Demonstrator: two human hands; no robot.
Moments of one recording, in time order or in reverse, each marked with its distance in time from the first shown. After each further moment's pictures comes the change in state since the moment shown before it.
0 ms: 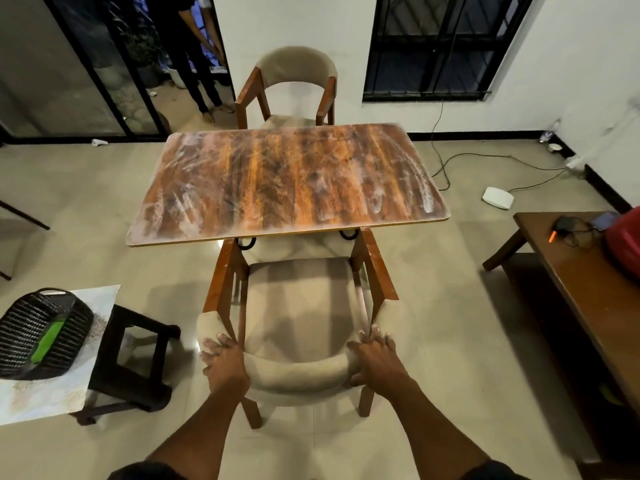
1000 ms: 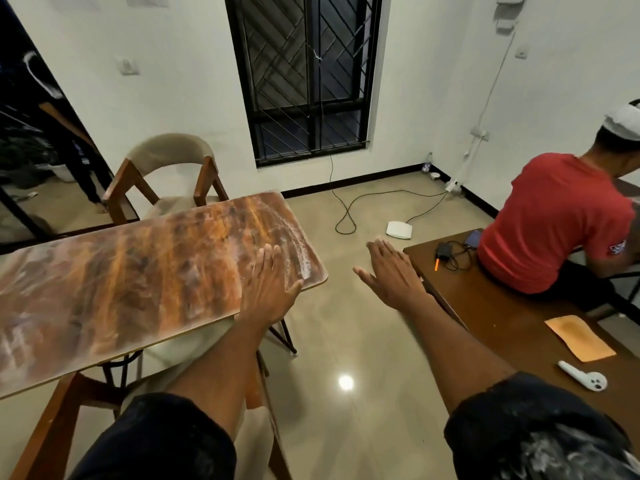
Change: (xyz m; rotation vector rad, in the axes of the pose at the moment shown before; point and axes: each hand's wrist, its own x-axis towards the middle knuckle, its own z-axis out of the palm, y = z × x) left_hand -0.093 0.511 -0.167 -0.044 0.454 0.906; right_hand -0.026 0.352 -0.333 -0.057 0.686 0.209
